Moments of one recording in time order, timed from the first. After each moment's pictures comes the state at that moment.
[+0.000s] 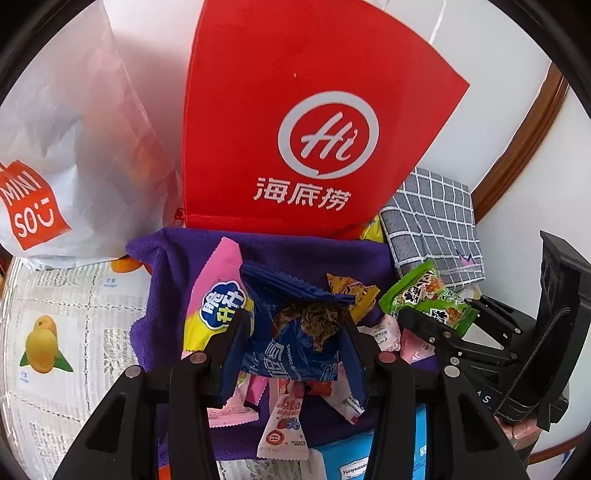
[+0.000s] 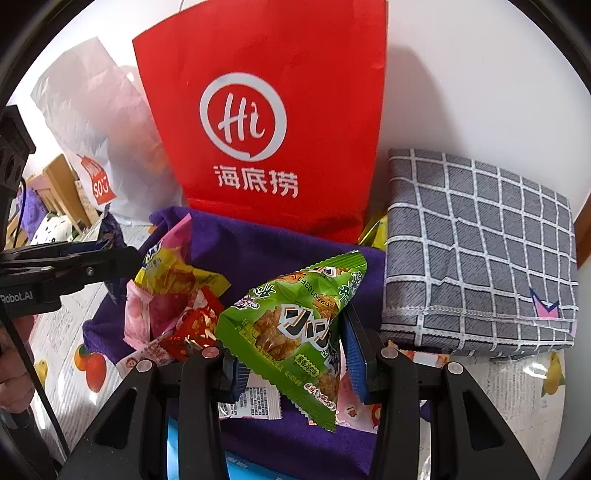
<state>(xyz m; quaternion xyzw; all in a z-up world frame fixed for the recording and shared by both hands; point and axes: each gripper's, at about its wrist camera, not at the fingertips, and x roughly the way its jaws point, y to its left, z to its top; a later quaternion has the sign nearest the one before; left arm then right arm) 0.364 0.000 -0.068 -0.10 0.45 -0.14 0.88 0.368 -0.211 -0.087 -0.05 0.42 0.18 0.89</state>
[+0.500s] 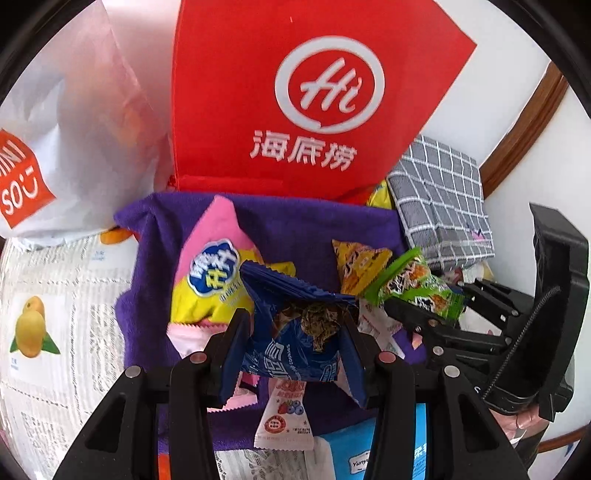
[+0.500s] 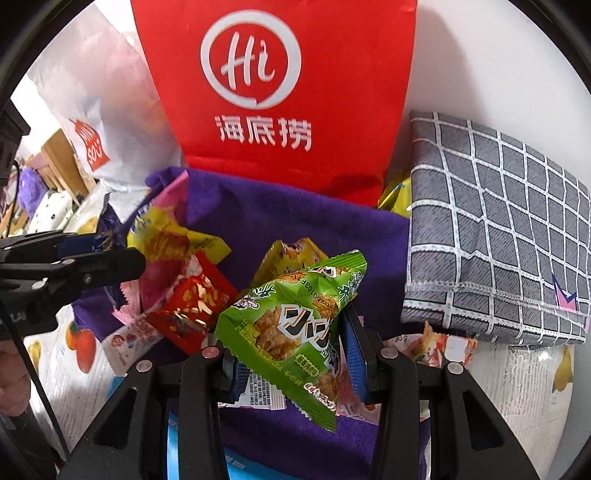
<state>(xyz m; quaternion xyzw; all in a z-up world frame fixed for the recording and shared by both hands) 0.362 -0.010 -0.094 -0.08 0.49 -0.14 0.86 0.379 -0.198 -0.119 -0.08 0.47 0.18 0.86</state>
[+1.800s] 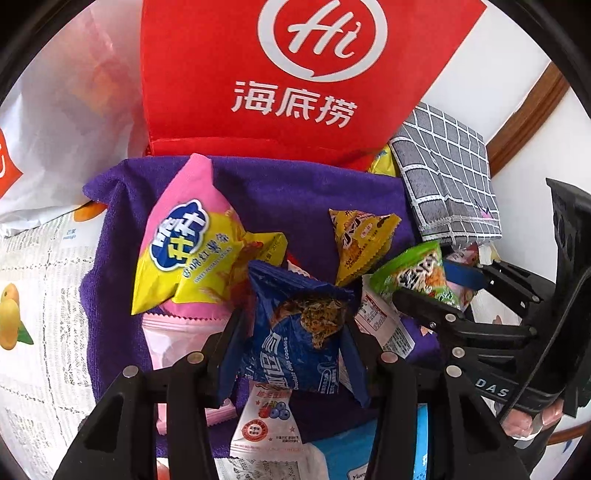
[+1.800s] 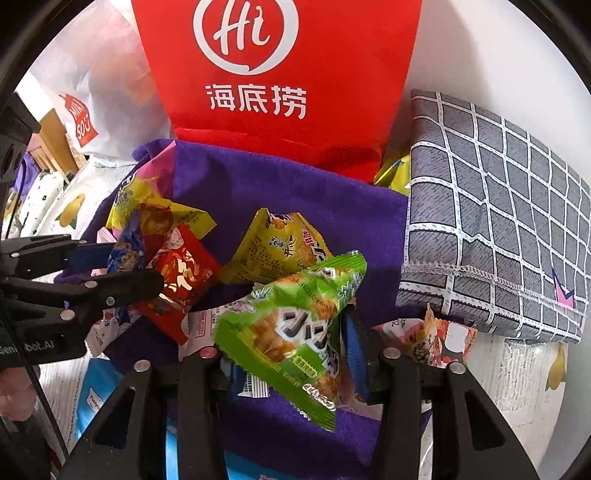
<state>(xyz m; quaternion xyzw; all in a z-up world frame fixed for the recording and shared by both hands) 0.371 -0.028 -0.120 -0.08 0.53 -0.15 0.83 0.380 -0.201 -0.135 -0.09 0.49 0.18 0.85</state>
